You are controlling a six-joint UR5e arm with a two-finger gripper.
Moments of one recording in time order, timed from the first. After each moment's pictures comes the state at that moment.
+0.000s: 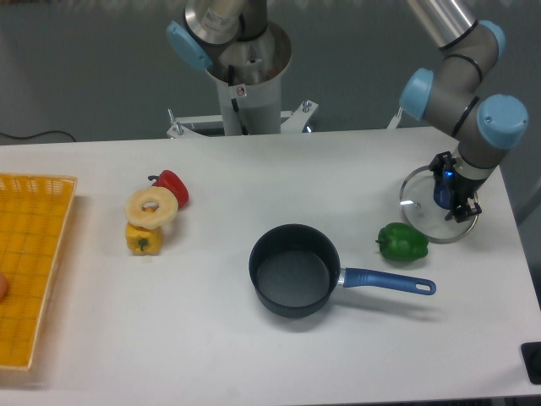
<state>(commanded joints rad) 2.99 -2.09 -1.66 -0.99 1.59 2.20</state>
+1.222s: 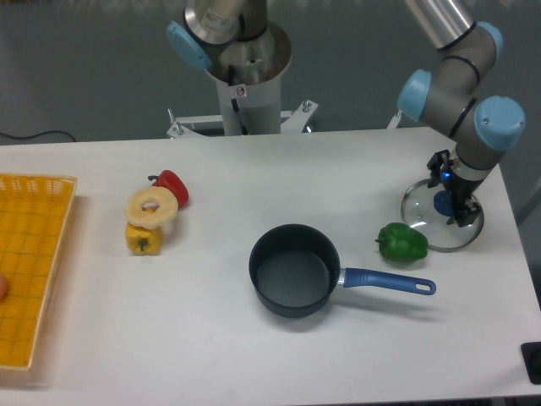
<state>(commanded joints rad) 2.98 -2.10 -1.66 -0.99 1.58 2.18</state>
